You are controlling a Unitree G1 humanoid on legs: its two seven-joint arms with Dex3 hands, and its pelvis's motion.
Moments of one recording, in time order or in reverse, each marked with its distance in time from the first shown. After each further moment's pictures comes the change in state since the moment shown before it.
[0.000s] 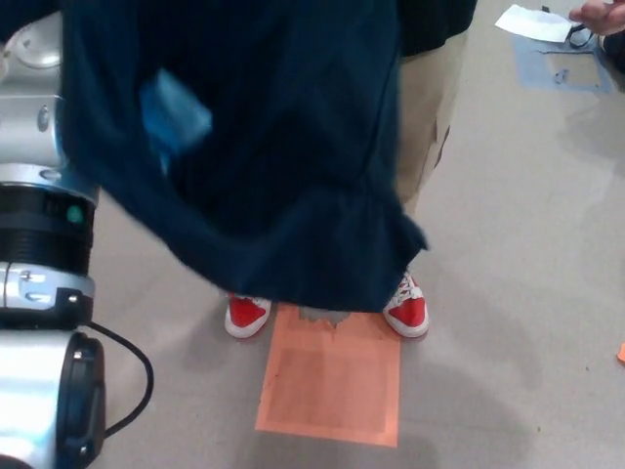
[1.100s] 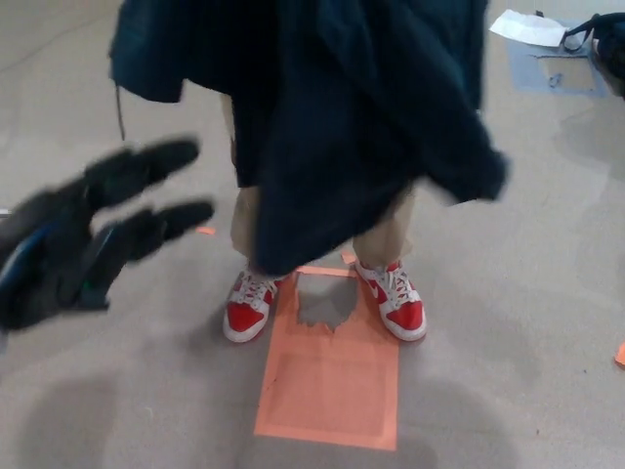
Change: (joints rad) left_arm 0.797 0.146 0.125 -0.376 -0.164 -0.028 -0.063; right_arm -0.021 0.010 -0.077 0.005 -0.096 -0.011 0.005
